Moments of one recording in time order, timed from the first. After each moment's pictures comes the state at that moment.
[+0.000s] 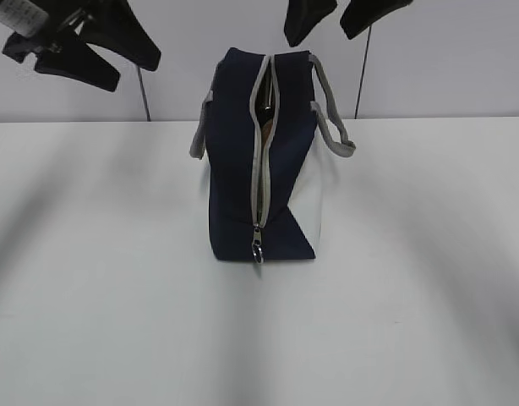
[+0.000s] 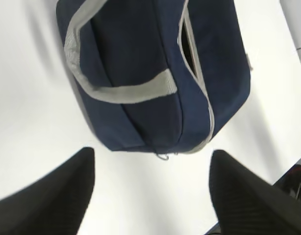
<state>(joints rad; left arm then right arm) -0.17 1.71 -1.61 -0.63 1.13 0.27 0.38 1.88 -2.05 0.08 1.26 -0.09</state>
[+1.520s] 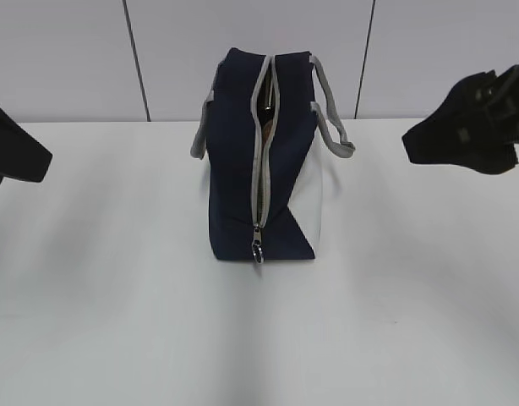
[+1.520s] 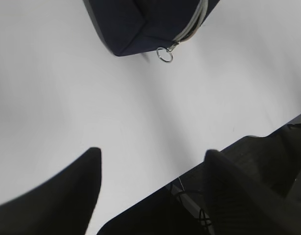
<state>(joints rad) -0.18 1.14 -1.05 -0.51 1.11 0.29 0.40 1.11 -1.00 0.10 0.77 -0.22</state>
